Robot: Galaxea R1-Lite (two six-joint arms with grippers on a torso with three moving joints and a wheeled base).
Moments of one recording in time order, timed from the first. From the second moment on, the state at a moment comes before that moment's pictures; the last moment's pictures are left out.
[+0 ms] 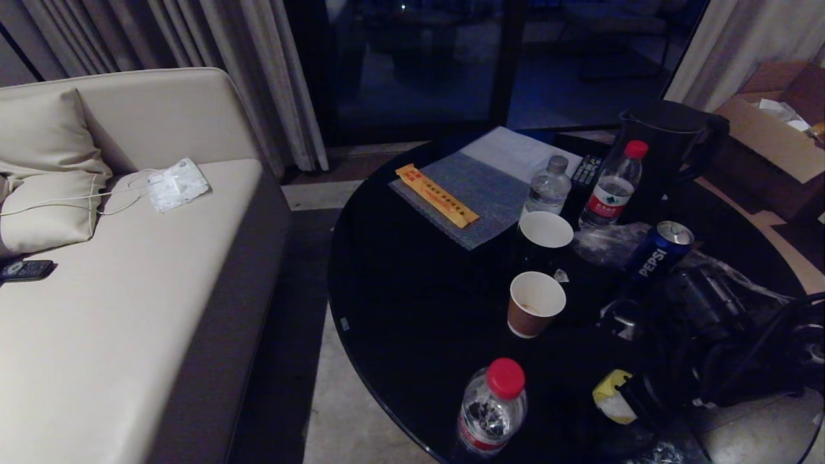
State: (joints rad) left arm 0.00 0.00 0.00 -0.01 0.07 -0.15; right arm 0.27 1.71 -0.68 0.02 0.10 -0.25
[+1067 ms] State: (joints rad) left arm 0.00 0.00 0.00 -0.01 0.07 -0.15; right arm 0.04 0.71 -0.22 0.10 0.05 -0.08
